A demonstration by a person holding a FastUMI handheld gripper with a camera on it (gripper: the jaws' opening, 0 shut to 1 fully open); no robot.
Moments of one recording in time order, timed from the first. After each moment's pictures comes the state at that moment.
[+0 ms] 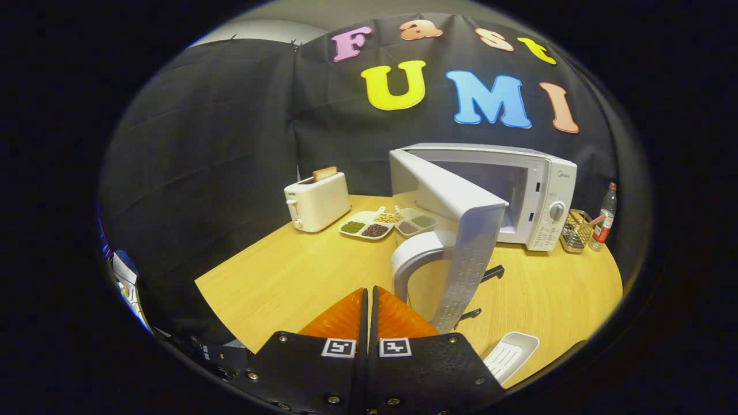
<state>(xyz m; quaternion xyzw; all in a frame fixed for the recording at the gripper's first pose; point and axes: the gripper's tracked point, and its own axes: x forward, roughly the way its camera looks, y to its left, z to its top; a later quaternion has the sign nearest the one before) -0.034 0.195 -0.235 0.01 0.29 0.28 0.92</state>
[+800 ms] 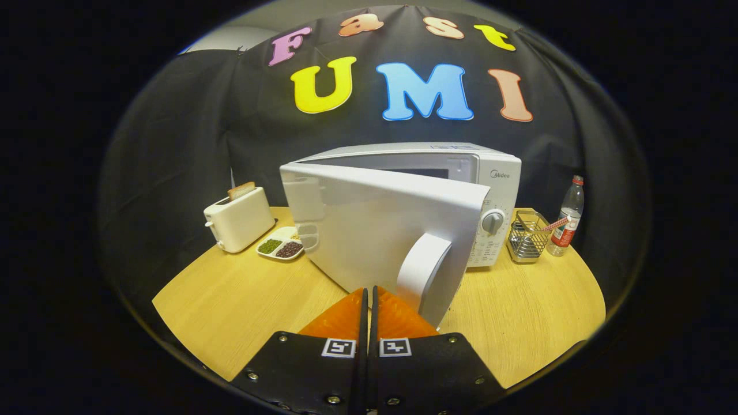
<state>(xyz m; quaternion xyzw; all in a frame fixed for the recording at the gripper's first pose) 0.092 0.087 -0.251 0.02 0.30 0.17 0.94</state>
